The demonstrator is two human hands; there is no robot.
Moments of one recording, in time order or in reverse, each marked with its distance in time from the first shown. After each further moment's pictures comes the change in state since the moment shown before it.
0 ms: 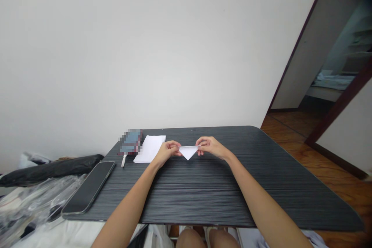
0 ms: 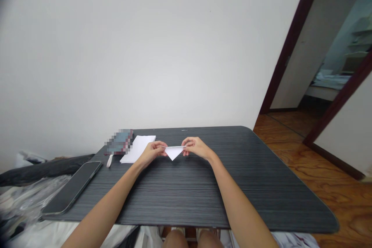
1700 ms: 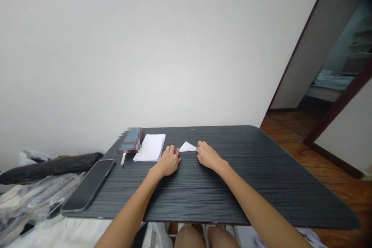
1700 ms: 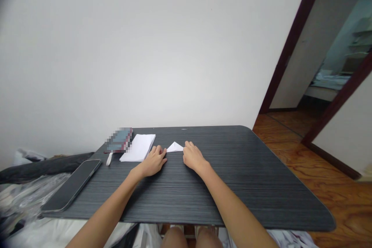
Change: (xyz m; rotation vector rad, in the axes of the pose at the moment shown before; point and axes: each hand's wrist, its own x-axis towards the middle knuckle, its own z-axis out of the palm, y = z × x) left_hand -0.031 0.001 0.019 1.626 -0.053 0.300; right_hand -0.007 0.003 0.039 -1.399 0.142 0.077
